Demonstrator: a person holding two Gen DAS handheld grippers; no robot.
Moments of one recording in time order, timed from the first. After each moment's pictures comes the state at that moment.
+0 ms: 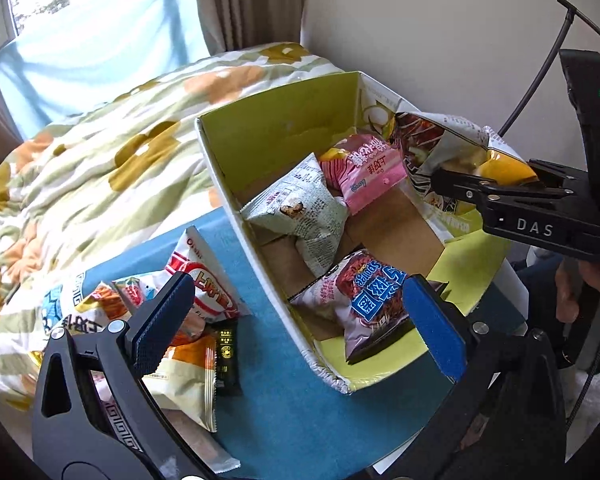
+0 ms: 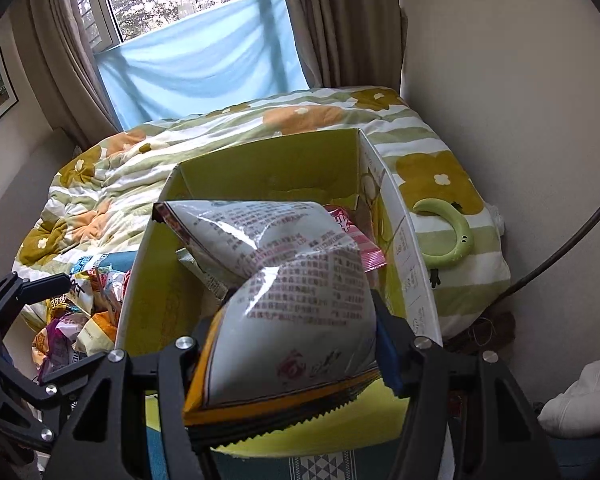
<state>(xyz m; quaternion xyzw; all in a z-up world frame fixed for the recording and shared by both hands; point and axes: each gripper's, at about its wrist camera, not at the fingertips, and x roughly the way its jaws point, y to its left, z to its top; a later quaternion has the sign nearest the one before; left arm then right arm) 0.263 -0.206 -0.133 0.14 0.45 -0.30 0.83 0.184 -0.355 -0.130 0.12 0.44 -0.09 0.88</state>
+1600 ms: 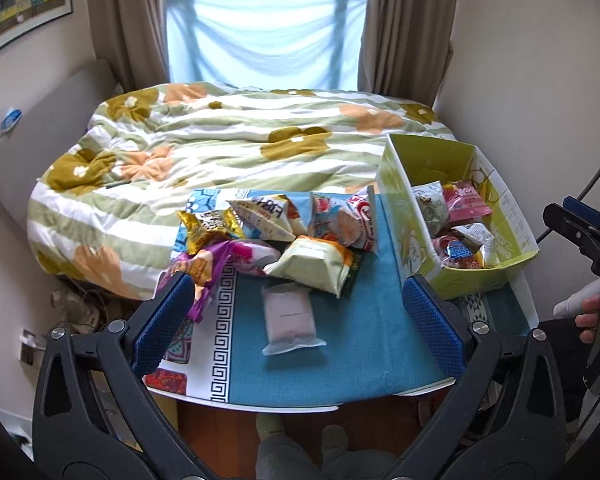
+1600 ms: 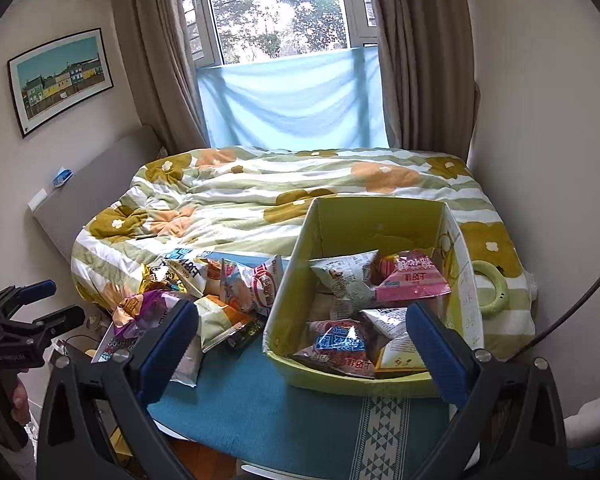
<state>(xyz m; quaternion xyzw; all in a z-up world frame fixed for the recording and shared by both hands) 0.123 0.000 -0.051 0.01 0.41 -0.07 0.91 0.095 -0.248 -0.043 0.06 0.35 0.03 0.93</state>
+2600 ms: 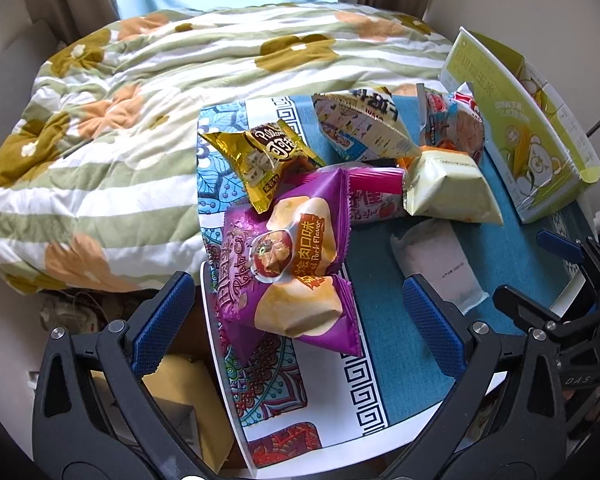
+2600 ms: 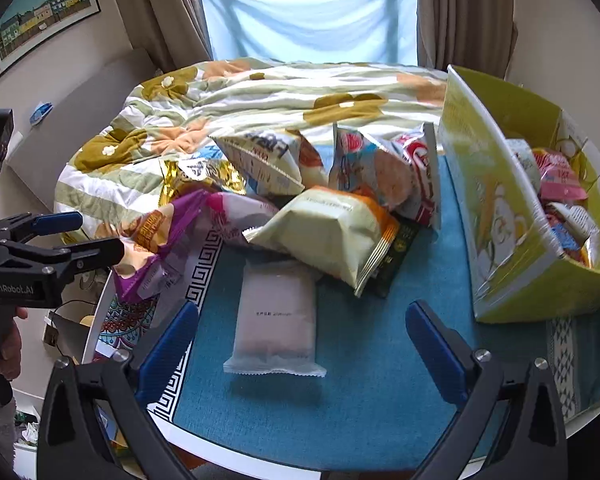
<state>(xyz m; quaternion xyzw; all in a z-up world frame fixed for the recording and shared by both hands) 0.253 0.134 -0.214 0.07 0.53 -0.17 0.83 0.169 -0.039 -0.211 0.07 0.48 0.01 0.88</state>
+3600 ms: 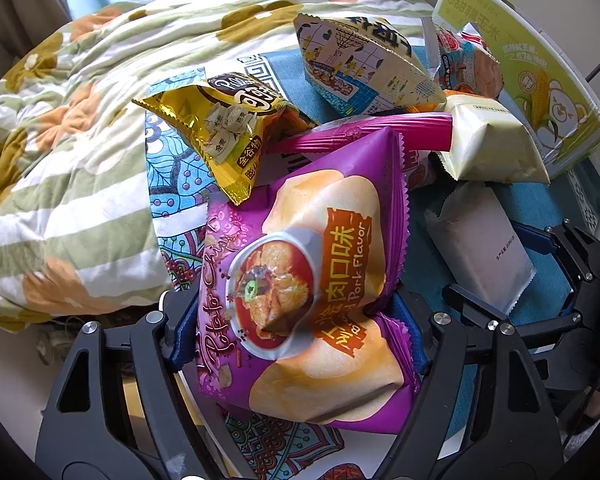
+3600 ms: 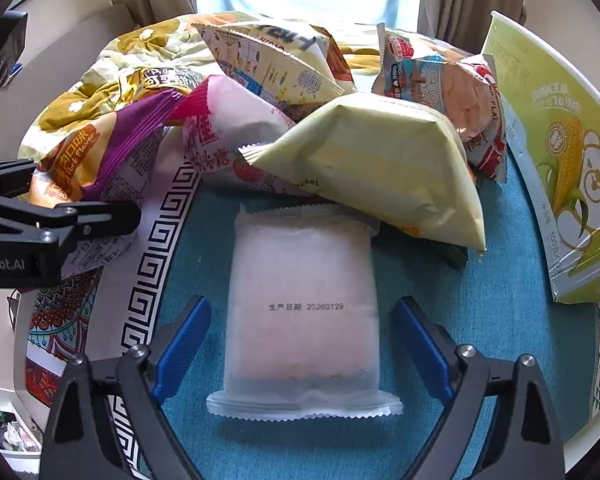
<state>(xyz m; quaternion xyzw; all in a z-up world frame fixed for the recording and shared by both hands) 0.280 0.127 -0.279 0.12 0.55 -0.23 0.80 0.202 0.001 -0.293 0.03 0.53 -0.02 0.85</state>
